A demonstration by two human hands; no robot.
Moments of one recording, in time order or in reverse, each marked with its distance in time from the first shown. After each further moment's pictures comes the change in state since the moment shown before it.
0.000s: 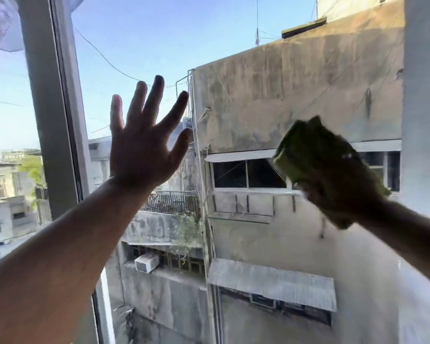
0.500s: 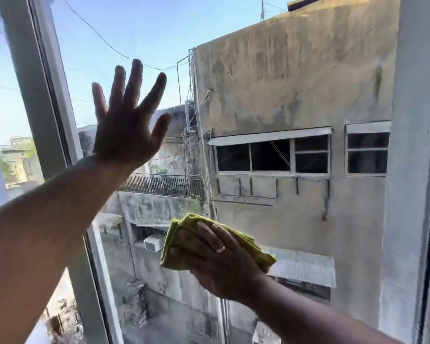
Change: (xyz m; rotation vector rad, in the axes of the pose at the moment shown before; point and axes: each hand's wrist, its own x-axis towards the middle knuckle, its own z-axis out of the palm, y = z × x) left_hand 0.000 0.015 -0.030 -0.029 -0.226 -0.035; right_hand -0.090 -0.227 0.038 0.122 -0.006 -0.322
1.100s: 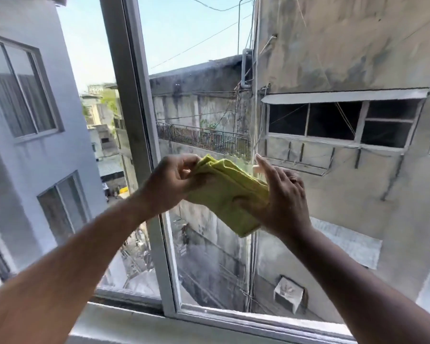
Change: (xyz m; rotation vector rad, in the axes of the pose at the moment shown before) left_hand -0.185 0.029 -0.041 -1.128 -0.512 -0.431; right_hand -0.001 0.008 -0.051 0.571 0.103 0.574
